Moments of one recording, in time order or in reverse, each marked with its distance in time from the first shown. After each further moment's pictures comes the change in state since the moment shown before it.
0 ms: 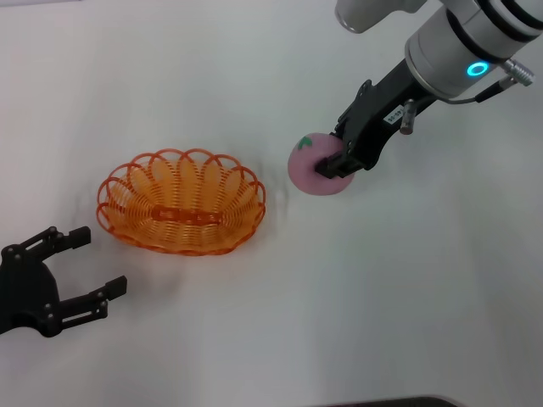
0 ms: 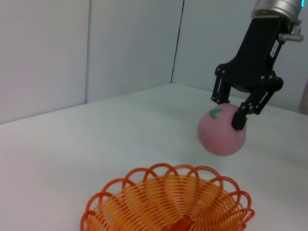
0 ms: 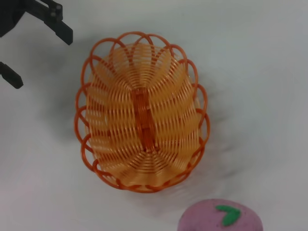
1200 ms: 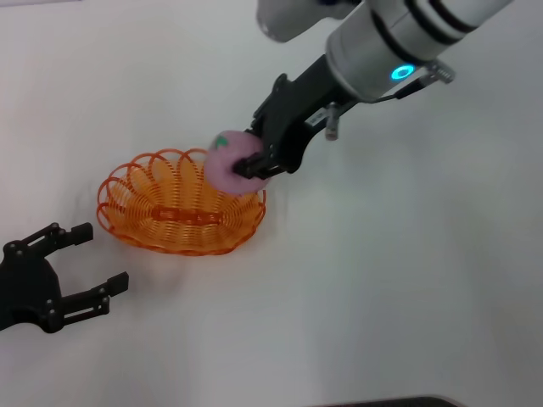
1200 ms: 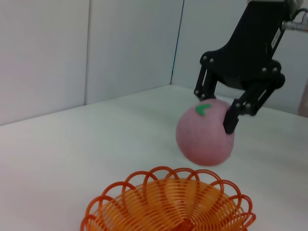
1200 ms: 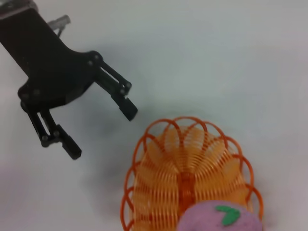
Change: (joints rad) left arm -0.009 0.000 0.000 -0.001 0.000 0.000 -0.009; right arm 0.033 0.009 -0.172 -0.019 0.181 0.143 -0.025
